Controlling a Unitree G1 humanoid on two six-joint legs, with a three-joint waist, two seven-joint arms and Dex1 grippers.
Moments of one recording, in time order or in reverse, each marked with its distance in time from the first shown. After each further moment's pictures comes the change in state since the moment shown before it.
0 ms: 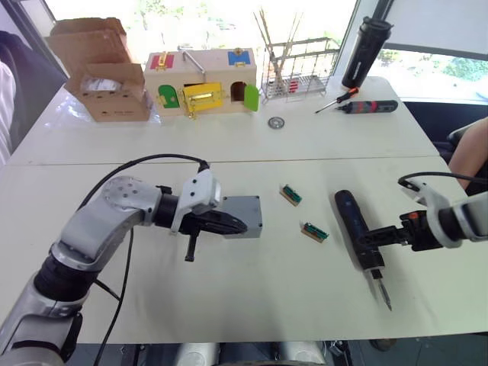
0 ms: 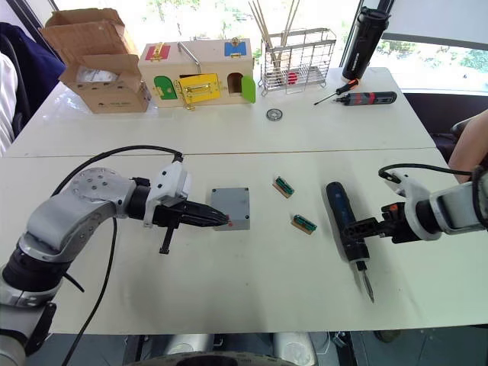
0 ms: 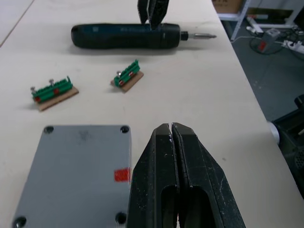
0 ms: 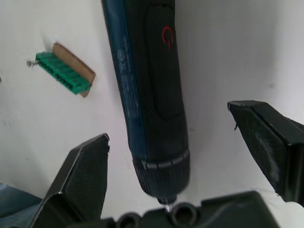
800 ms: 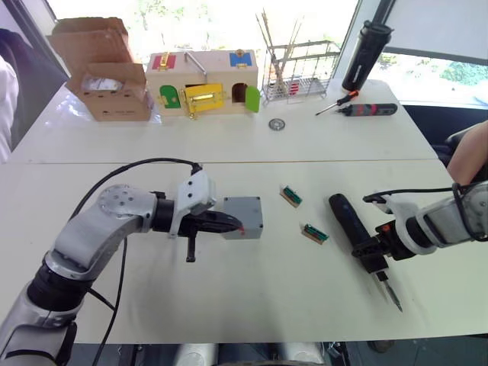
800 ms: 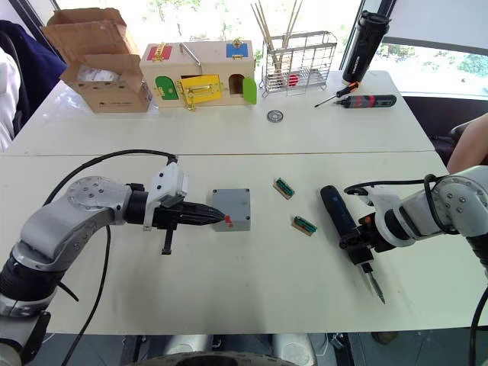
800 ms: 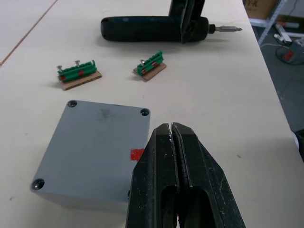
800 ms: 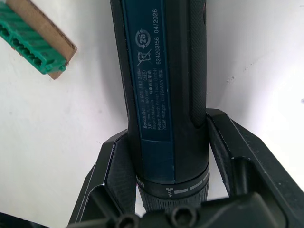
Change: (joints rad) left arm 0.048 0.004 0.025 -0.030 -0.022 0.040 0.110; right arm 0.011 0.012 0.172 -0.213 0.021 -0.033 -0.195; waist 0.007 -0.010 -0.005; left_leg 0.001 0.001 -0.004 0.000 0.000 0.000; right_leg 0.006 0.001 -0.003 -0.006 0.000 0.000
